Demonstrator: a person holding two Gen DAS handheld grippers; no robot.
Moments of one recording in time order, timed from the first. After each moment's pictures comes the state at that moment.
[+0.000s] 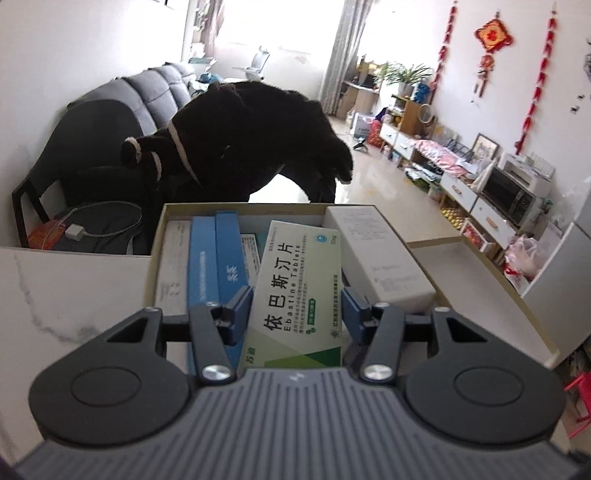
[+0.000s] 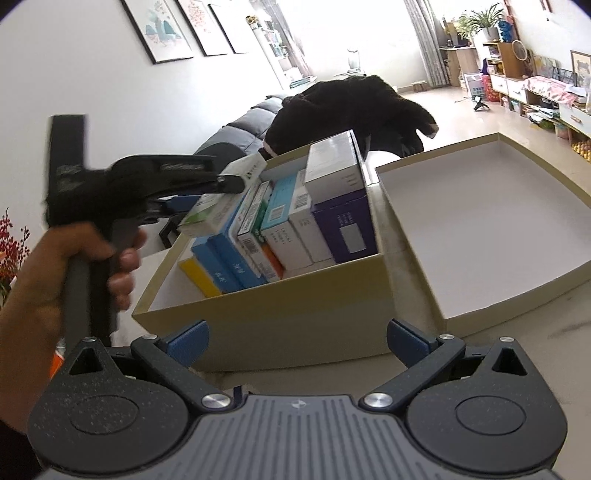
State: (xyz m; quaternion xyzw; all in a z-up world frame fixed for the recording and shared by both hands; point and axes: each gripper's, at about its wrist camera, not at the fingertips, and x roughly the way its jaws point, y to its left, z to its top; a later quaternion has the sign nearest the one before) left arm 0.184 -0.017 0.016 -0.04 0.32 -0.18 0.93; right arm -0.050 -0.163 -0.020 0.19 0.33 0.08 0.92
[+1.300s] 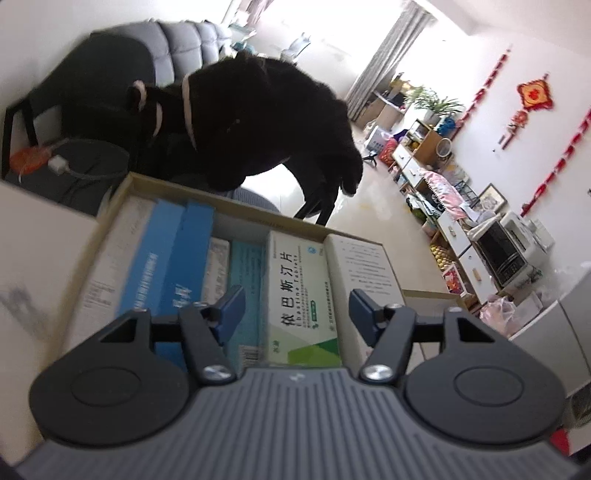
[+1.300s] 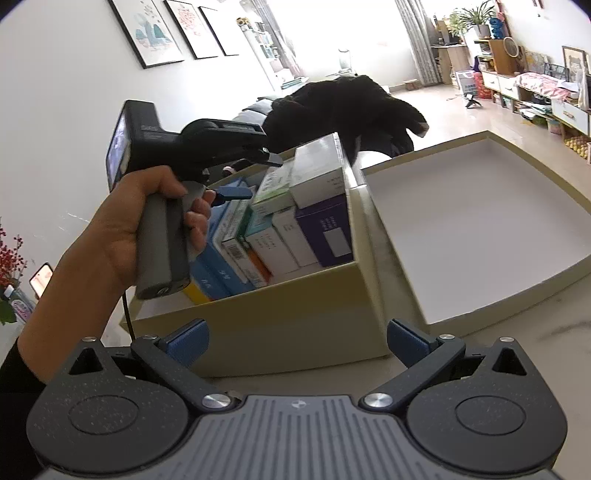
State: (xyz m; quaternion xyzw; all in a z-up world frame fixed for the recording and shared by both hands) left arm 0.218 -0.022 0.008 -0.17 0.35 -0.16 0.91; right arm -0.047 -0.171 -0.022 0.19 0.34 0.08 0.92
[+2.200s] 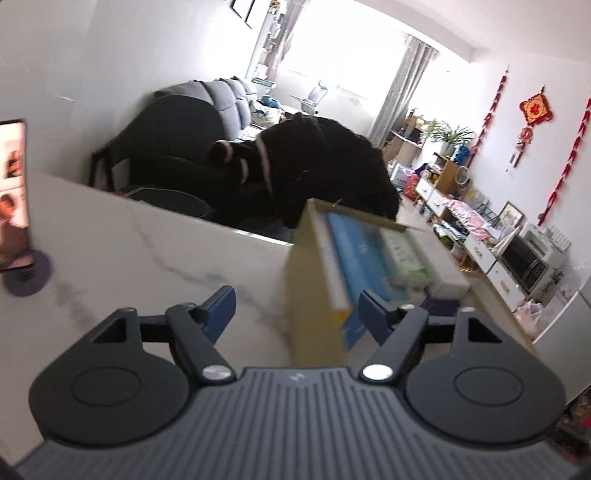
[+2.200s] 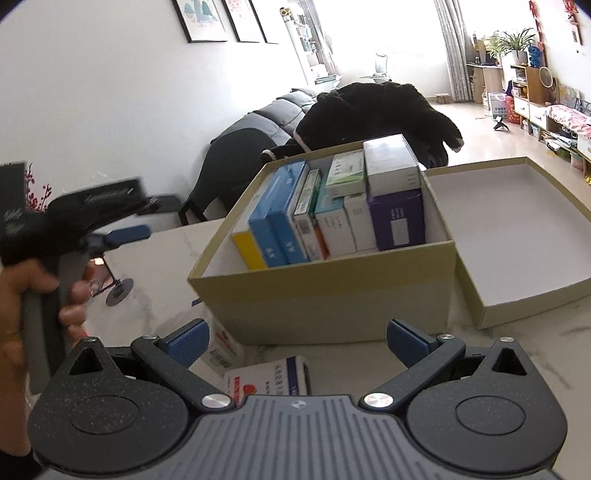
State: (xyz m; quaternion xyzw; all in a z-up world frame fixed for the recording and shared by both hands) left arm 0.074 0.131 0.020 -0.13 0.28 -0.10 0.95; right arm -0.082 -0.098 0.000 0.13 0.34 0.11 0.93
